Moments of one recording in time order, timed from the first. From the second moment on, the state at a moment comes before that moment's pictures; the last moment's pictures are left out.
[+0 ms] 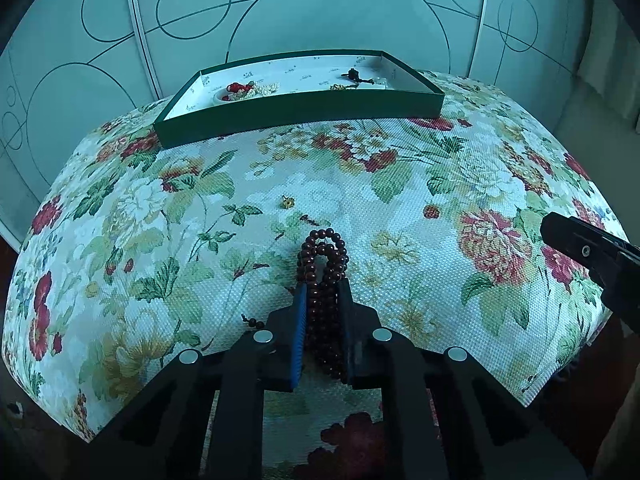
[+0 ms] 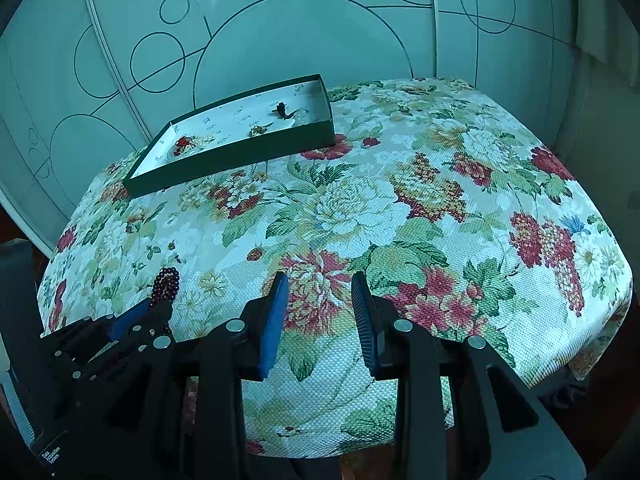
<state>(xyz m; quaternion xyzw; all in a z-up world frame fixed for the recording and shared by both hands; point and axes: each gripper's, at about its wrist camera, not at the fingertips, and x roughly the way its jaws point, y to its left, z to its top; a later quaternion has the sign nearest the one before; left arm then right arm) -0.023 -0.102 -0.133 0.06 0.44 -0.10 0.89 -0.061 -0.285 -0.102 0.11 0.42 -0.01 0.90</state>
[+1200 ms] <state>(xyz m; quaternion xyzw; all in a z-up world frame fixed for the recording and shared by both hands) 0.047 0.013 -0.133 0.04 0.44 -0.03 0.90 0.004 -0.176 -0.106 0.05 0.44 0.08 0.89</state>
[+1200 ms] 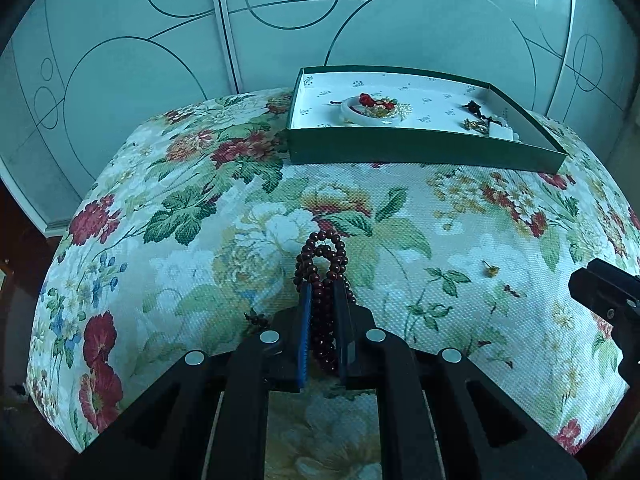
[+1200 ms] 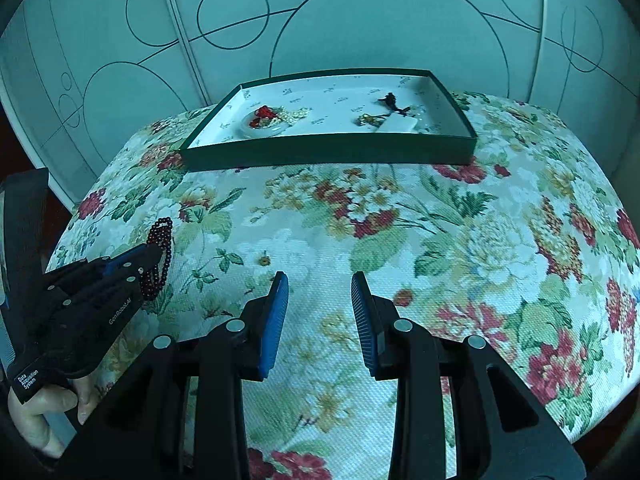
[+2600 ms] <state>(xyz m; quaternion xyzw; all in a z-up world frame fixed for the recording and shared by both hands) 0.064 0.040 -0.134 0.05 0.42 -0.01 0.91 0.034 -0.146 -0.132 0.02 0.45 0.07 0.89</state>
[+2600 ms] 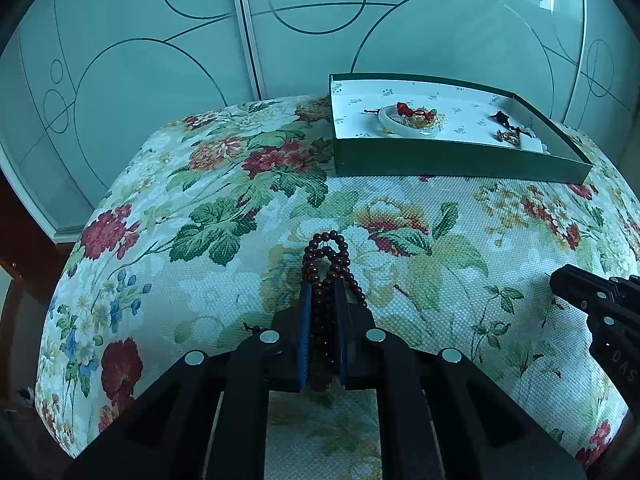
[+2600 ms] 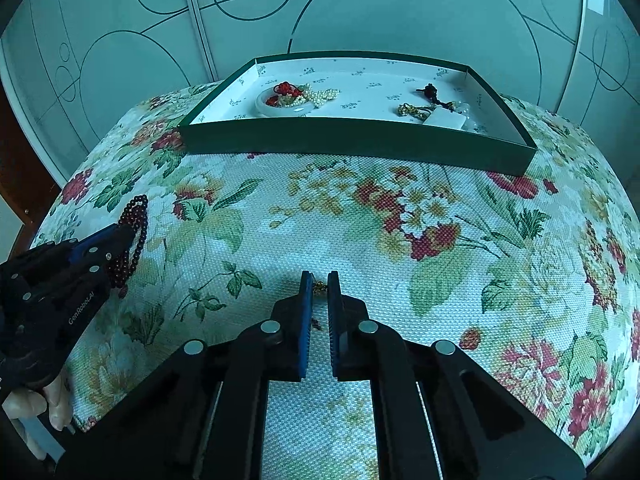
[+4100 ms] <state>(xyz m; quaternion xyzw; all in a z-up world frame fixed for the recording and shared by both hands) 0.087 -0.047 -0.090 0.04 0.40 -0.07 0.91 0.042 -0.235 -0.106 0.09 0.42 0.04 0.90</state>
